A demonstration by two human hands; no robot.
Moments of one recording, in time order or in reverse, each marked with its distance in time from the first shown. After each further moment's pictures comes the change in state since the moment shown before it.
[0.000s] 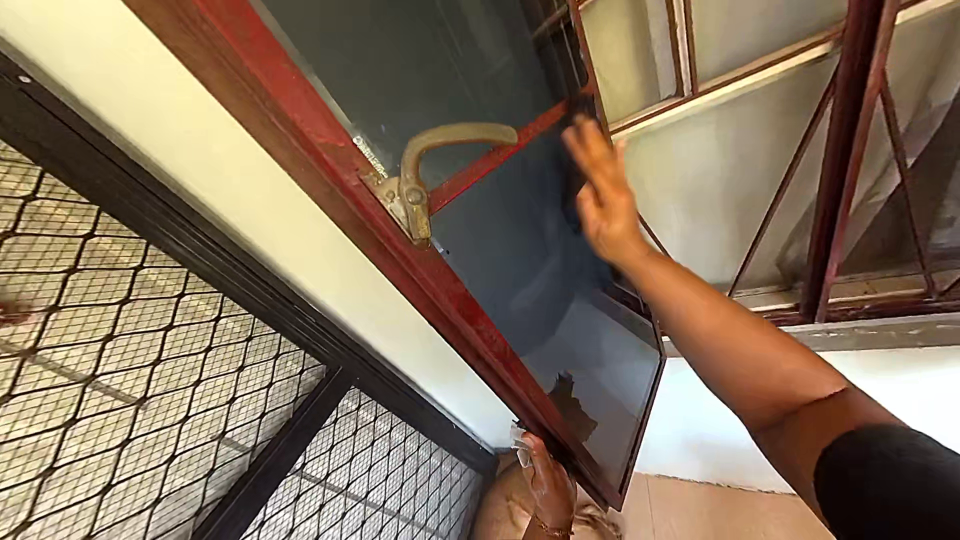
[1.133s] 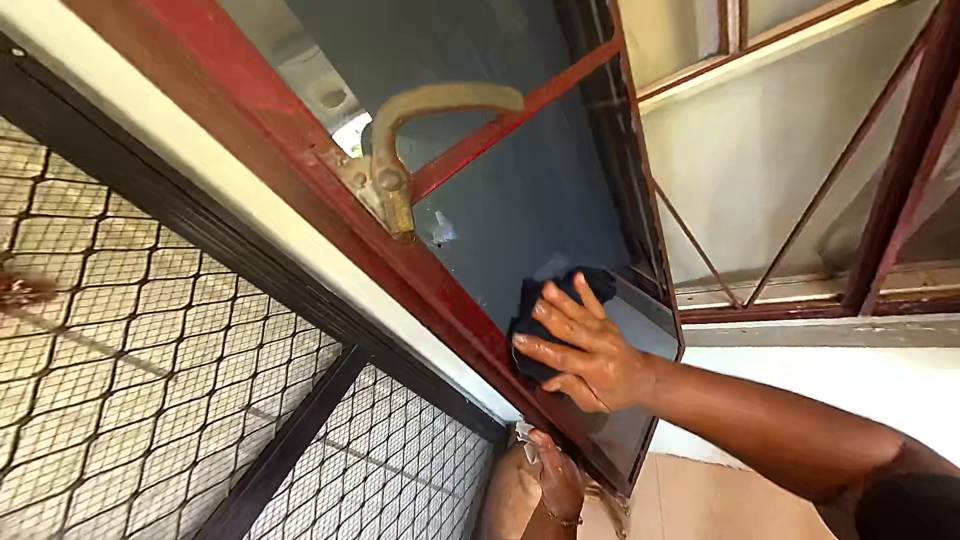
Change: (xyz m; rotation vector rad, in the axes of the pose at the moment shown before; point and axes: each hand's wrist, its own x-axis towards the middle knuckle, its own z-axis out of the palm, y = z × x) left_hand 0.002 -0.003 -0.005 0.088 -0.031 0.078; right_hand -0.099 -0.112 0.001 0.196 -0.245 -0.202
